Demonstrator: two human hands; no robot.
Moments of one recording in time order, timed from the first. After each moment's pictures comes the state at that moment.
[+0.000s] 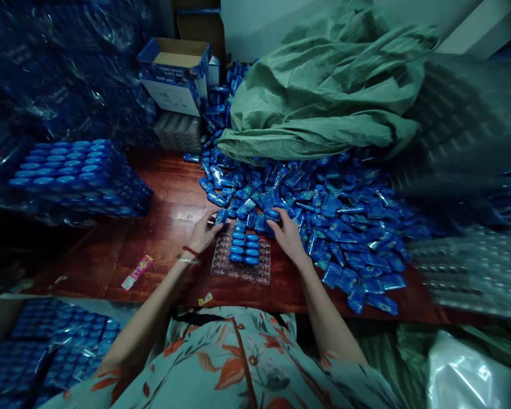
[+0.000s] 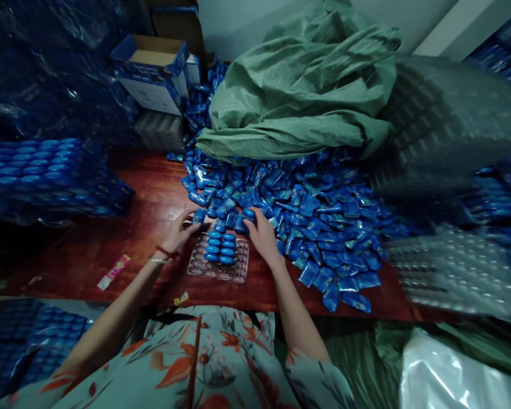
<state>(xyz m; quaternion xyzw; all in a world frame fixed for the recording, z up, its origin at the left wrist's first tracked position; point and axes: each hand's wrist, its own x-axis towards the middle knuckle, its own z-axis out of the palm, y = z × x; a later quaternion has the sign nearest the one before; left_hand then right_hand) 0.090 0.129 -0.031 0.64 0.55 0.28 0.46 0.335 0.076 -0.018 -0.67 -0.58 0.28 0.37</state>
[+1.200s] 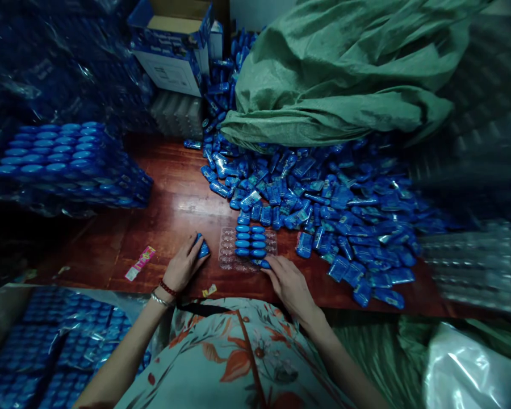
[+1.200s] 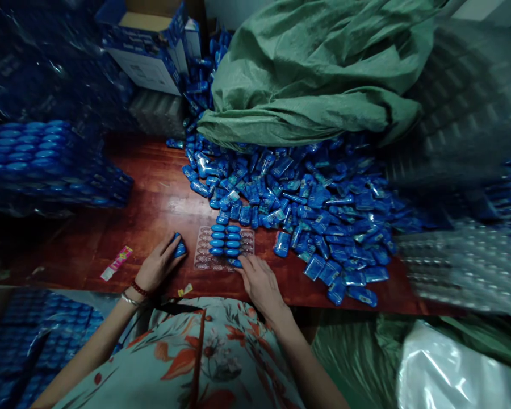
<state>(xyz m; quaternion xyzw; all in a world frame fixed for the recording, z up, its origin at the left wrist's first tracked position) 0.006 0.042 -0.066 0.83 0.51 0.18 0.13 0.296 -0.038 -0.016 -0.62 -0.75 0.13 0.18</state>
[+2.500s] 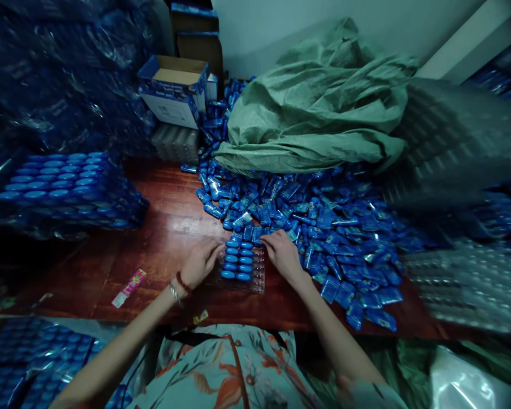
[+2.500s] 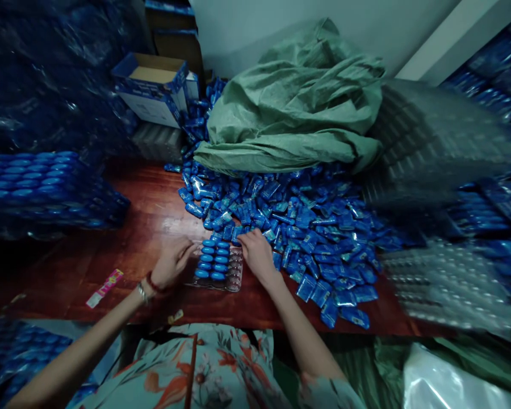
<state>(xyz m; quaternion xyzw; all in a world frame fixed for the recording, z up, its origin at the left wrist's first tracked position) 0.086 0.093 -0.010 0.83 0.42 0.25 0.26 0.322 0.063 0.001 -0.65 -0.74 0.08 0.15</state>
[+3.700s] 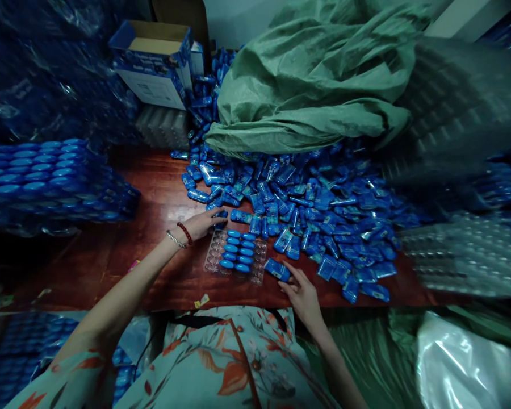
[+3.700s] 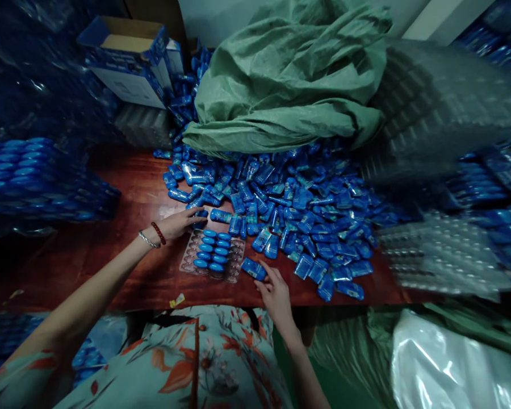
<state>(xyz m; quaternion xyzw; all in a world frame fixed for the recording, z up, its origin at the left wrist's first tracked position) 0.075 0.187 -0.056 0.96 0.21 0.04 0.19 0.334 -0.076 -0.048 -0.71 -0.41 0.41 0.40</state>
